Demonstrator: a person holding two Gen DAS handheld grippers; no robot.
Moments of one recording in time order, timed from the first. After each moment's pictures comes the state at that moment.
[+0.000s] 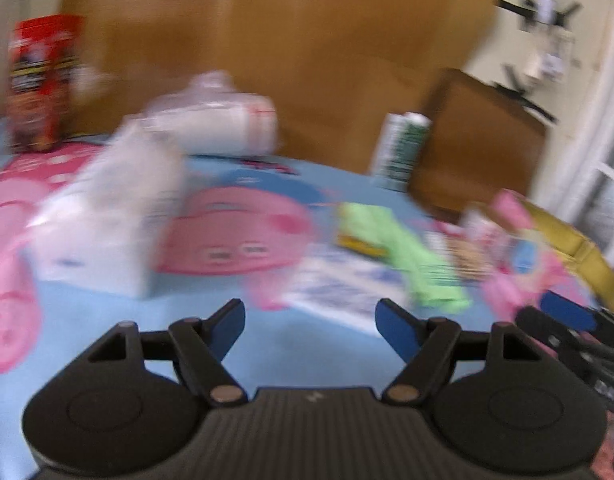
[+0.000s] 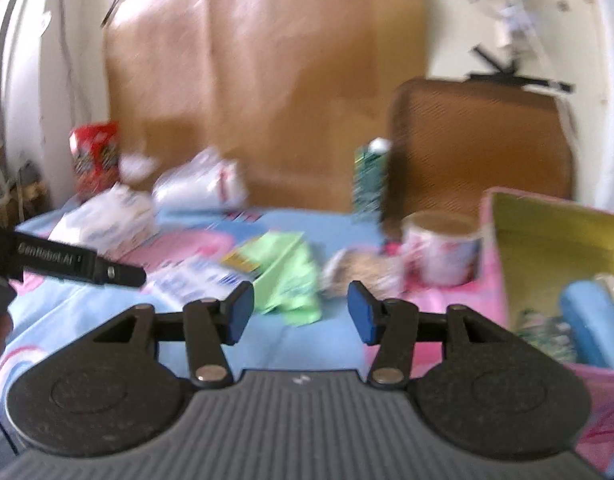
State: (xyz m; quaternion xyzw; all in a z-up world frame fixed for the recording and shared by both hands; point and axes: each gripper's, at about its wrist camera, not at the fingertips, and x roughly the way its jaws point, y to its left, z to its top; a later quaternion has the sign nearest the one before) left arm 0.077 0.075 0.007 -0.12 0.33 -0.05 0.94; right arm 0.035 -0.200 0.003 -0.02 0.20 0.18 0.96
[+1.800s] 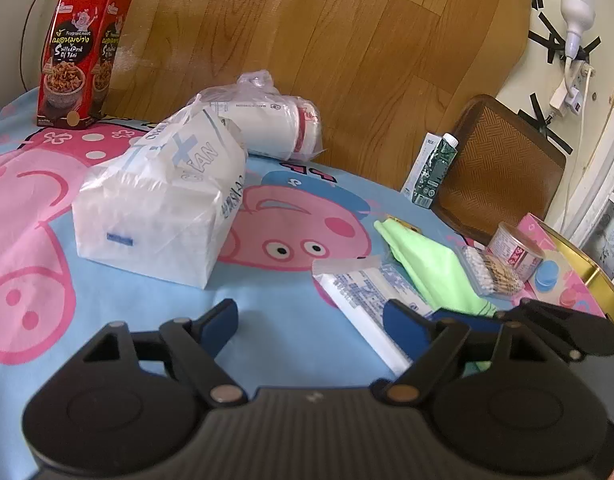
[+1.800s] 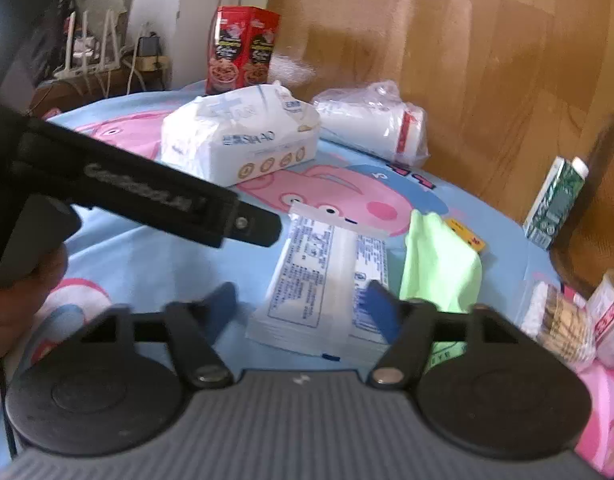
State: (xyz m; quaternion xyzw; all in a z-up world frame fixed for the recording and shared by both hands) left arm 0.070 0.109 -0.016 -0.16 0.30 -0.05 0.94; right arm 0.056 -0.079 -0.021 -0.19 0.24 0.35 0.89
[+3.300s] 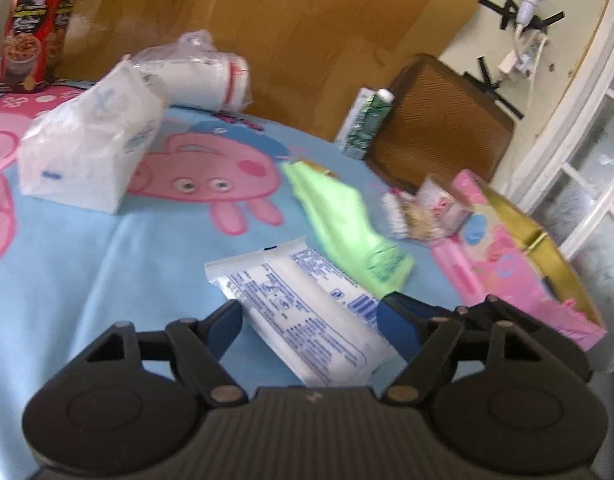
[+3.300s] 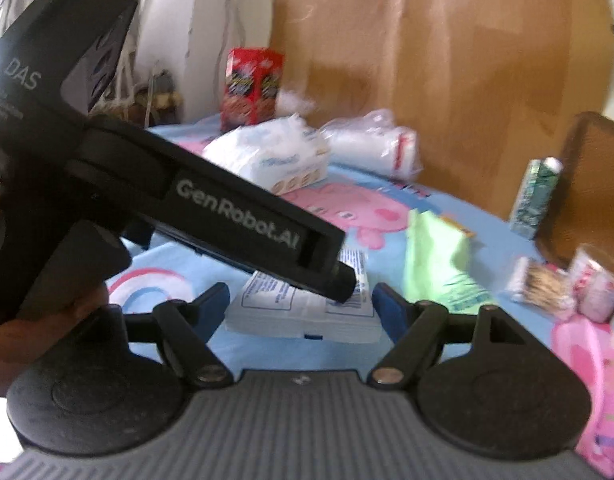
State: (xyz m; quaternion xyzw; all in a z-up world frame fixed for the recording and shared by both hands) left arm 0.041 0.056 0.004 -0.18 0.35 -0.13 0.91; right arm -0.009 -0.114 -0.011 -0.13 0.20 0.34 0.91
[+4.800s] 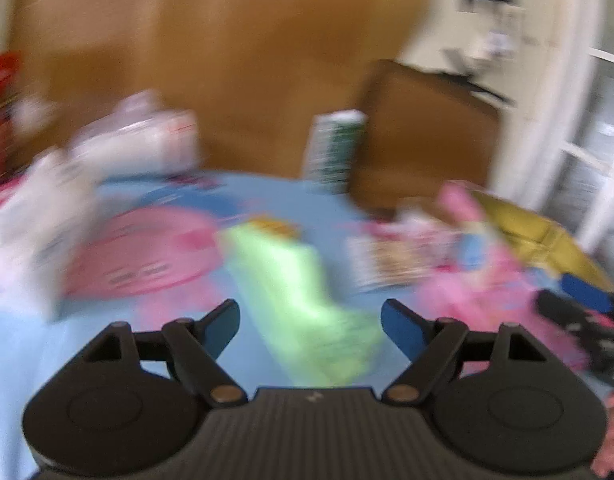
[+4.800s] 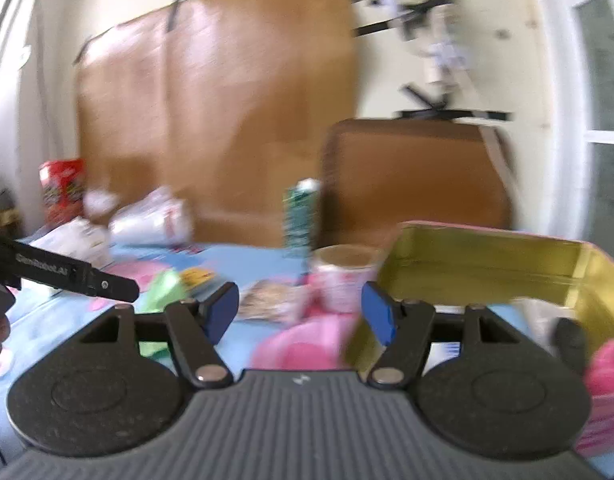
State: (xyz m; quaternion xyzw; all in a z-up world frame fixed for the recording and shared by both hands) left arm 0.082 0.014 0.019 -0.10 0.32 -0.08 0.94; right arm 0.023 -0.267 0.017 -0.02 0.14 0.15 0.98
